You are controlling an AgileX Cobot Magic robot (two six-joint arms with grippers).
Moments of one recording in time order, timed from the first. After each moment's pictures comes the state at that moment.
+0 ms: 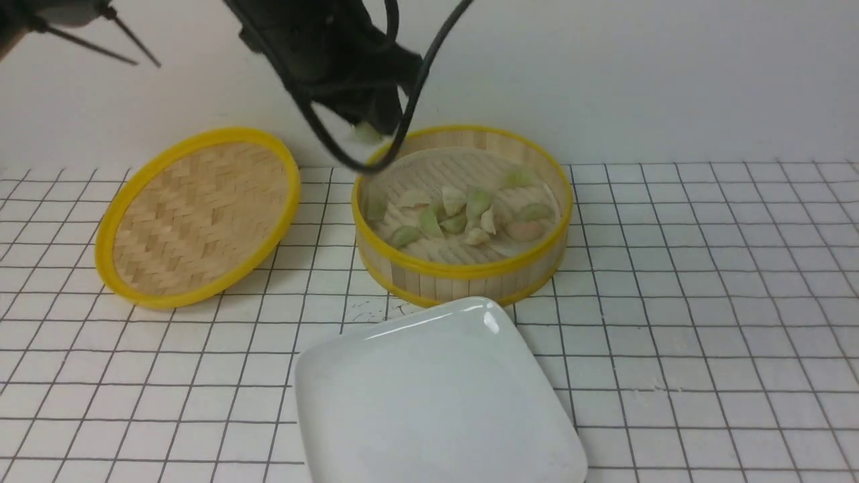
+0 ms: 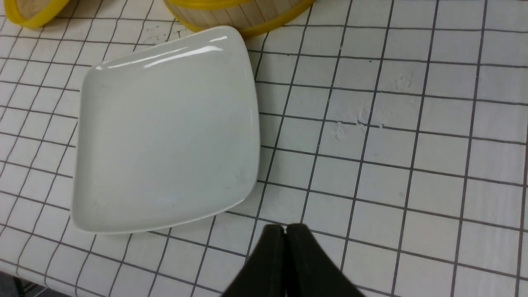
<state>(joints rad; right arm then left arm) 0.04 0.69 -0.86 0.40 1.23 -0.10 -0.42 1.82 -1.87 -0.24 1.25 0.13</state>
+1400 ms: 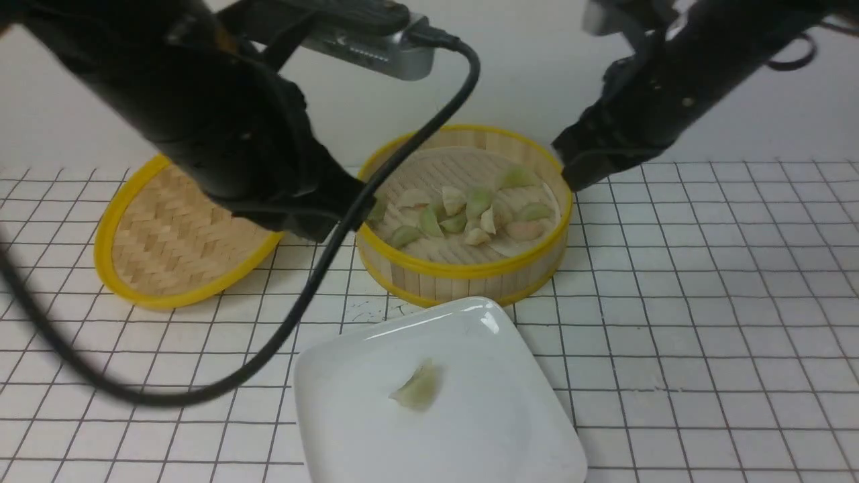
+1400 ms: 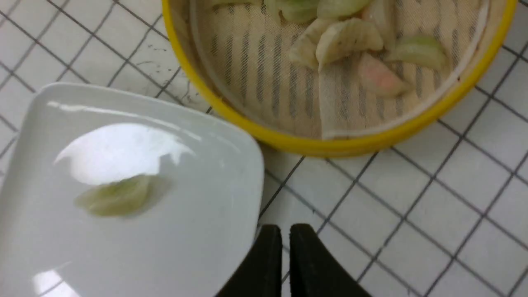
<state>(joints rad) 0.36 1.94 -1.87 0.26 1.24 -0.29 -0.51 1.39 -1.47 -0.13 1.24 0.06</state>
